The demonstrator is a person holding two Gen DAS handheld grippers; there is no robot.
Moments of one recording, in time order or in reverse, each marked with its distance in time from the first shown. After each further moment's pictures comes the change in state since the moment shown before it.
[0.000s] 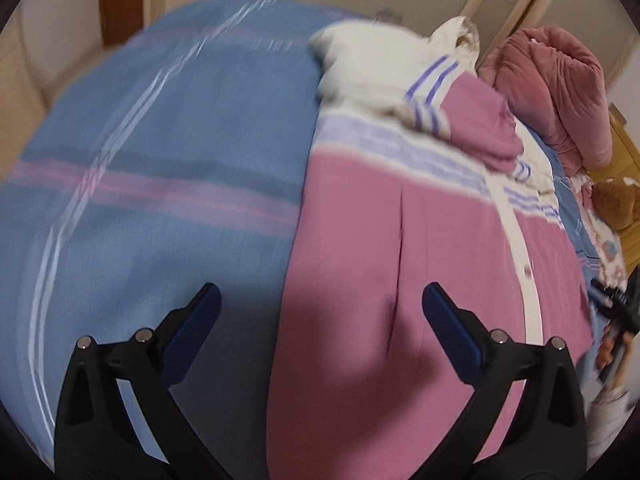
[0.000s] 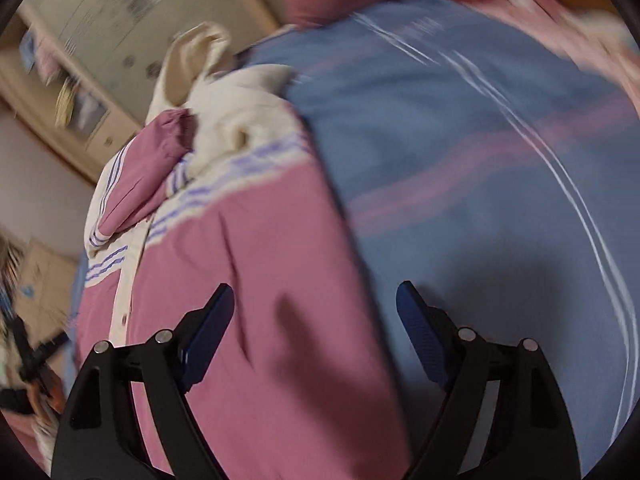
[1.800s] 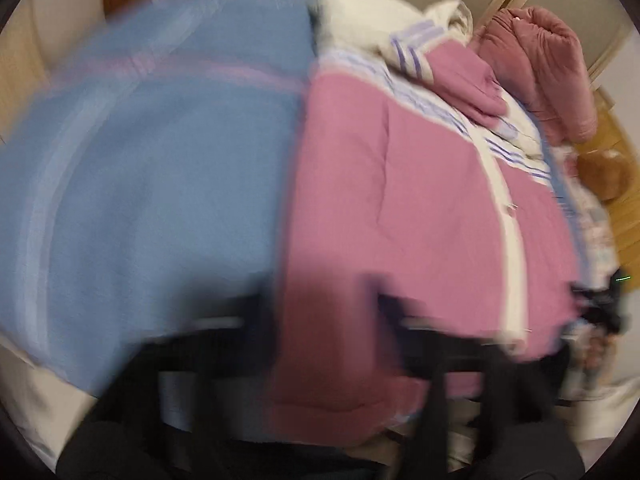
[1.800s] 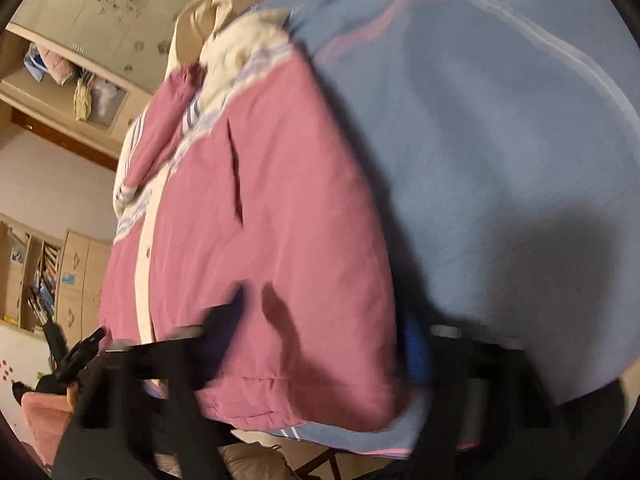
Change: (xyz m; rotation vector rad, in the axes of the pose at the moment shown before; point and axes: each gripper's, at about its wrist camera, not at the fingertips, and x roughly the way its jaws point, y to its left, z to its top) left arm -0.047 0.017 -0.099 -0.036 0.114 -0.108; right arm 0.007 -0.003 -0.066 0.017 0.124 0.041
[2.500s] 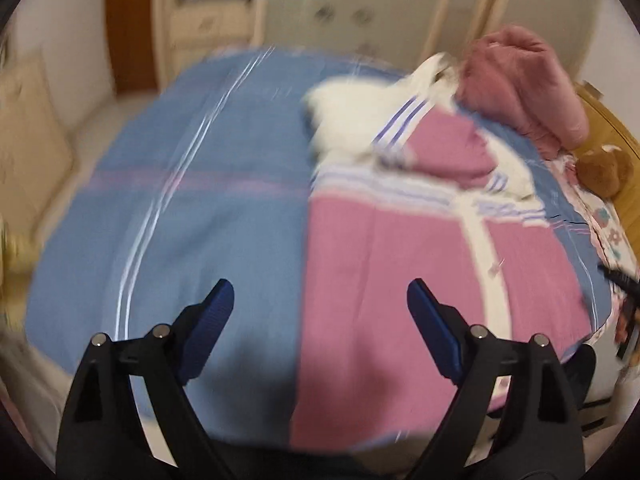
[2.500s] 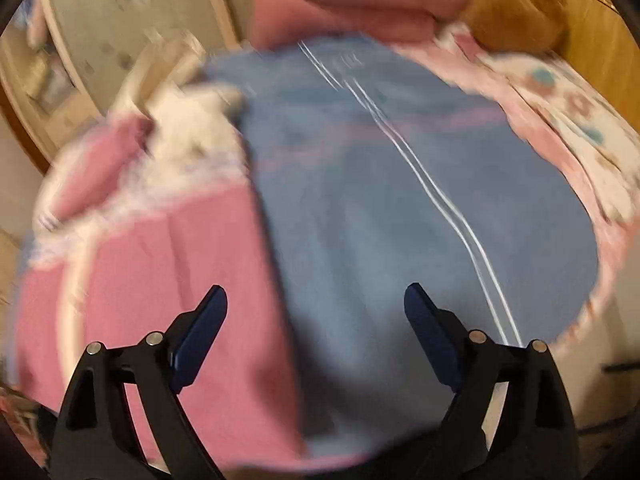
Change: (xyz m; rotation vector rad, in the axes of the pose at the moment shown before) left arm -0.094 -0.057 0.037 0.228 -0.296 0.172; right arm -0.077 0.056 0.064 -0.192 -0.268 -0.253
